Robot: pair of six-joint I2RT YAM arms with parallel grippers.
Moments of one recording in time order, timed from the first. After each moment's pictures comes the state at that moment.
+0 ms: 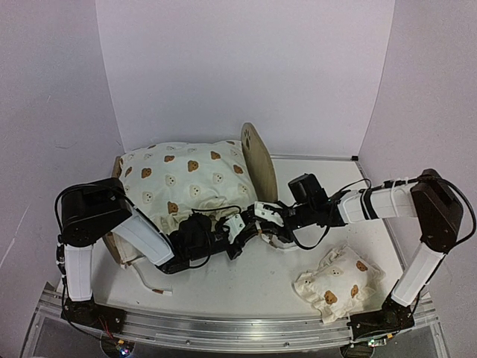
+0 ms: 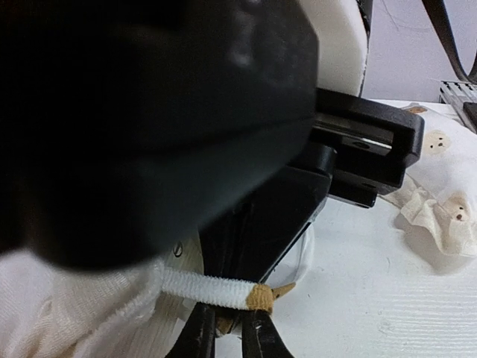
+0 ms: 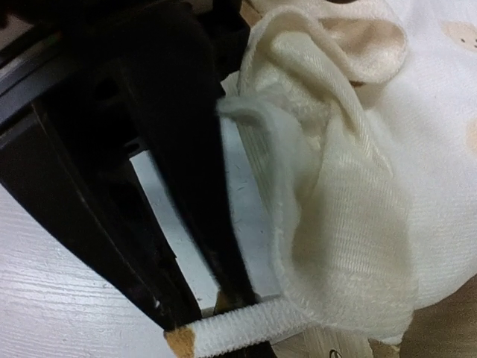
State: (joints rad) left arm -1.07 2.01 0.80 1.10 0.03 0.26; right arm 0.73 1.70 0.90 0.05 -0.48 -0.75
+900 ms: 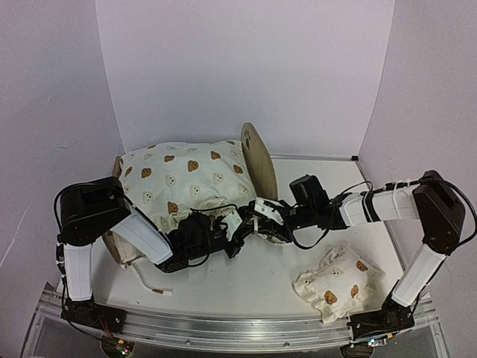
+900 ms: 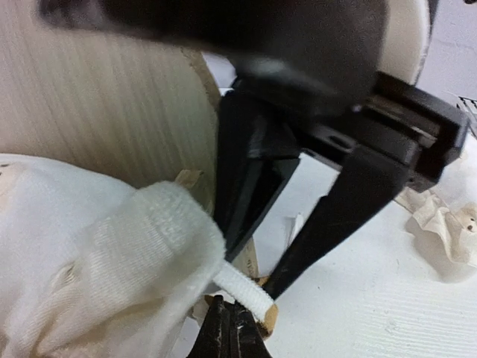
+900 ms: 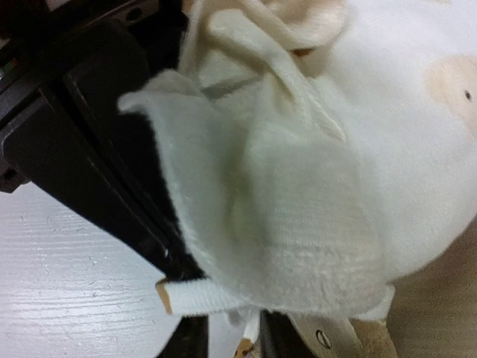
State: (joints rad) left arm -1.05 2.00 0.80 1.07 0.01 0.17; right arm 0.74 1.69 0.87 0.09 -0.39 -0.63
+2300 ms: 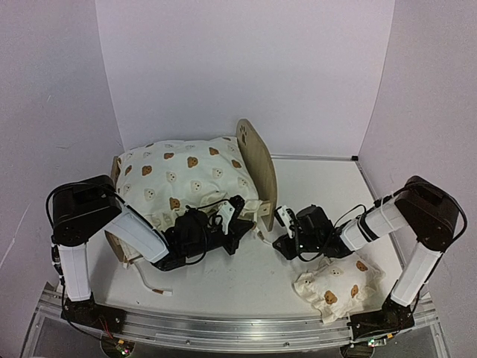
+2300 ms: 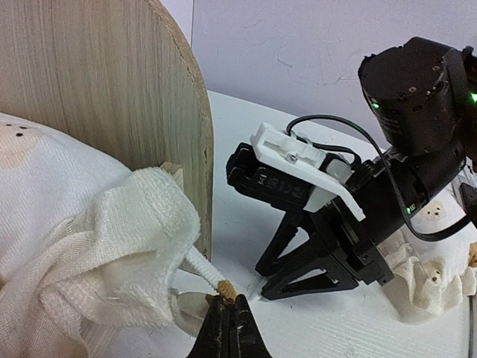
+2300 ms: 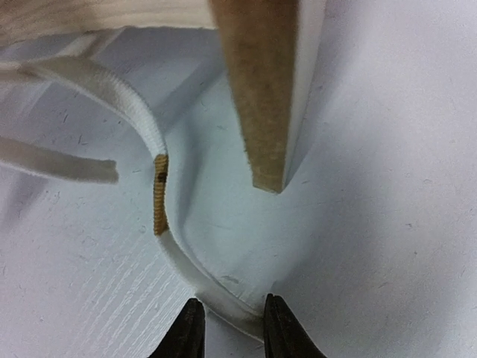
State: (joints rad) left arm -1.05 1.95 0.78 1.04 -0.02 -0.08; right arm 0.75 1.74 0.59 0.39 -0.05 0.14
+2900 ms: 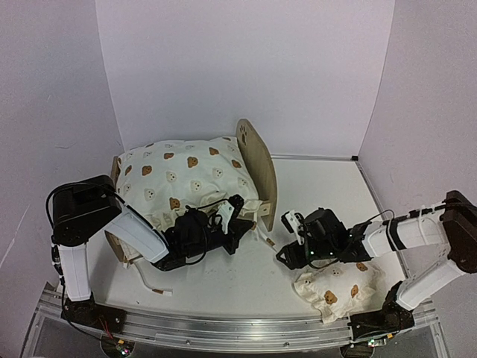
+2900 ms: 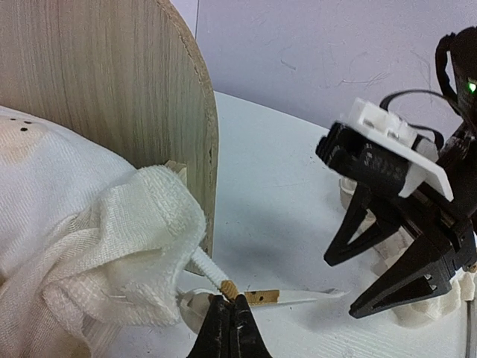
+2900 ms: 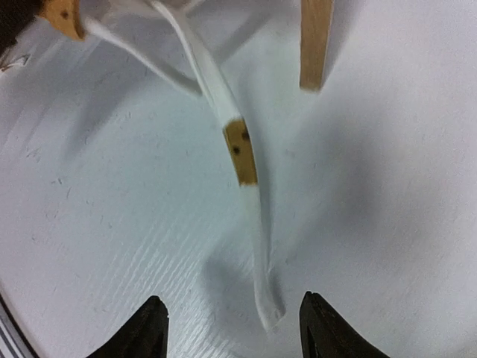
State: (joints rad) left arm -1.05 1.95 0.78 1.04 -0.03 -0.10; right arm 0.85 1.44 0.50 0.09 -0.03 0.30
